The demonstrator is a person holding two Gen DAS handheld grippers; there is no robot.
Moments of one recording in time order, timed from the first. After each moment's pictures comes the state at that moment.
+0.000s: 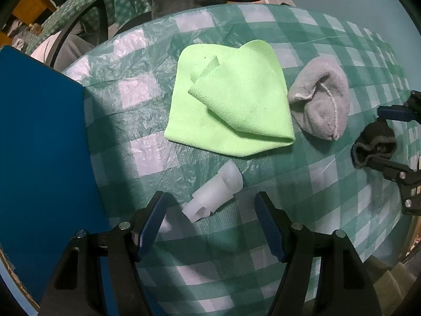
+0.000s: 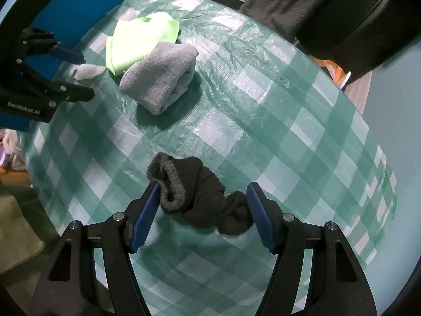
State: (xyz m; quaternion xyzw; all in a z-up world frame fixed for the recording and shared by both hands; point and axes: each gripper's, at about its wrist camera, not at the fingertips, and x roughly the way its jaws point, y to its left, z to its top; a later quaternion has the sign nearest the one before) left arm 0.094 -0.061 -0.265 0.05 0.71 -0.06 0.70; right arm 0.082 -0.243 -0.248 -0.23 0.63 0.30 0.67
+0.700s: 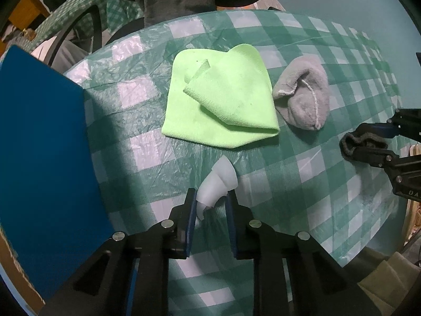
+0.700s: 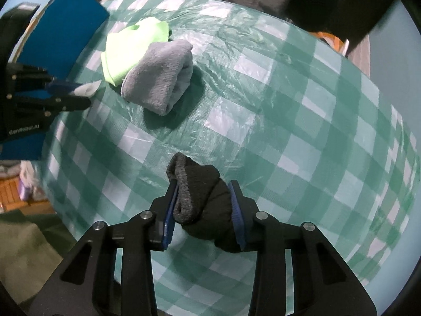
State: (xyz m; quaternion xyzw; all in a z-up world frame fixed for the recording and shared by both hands) left arm 0.078 -0.059 -0.247 0.05 0.70 -0.09 0.71; right arm 0.082 -0.256 -0.246 -0.12 0.67 0.27 0.68
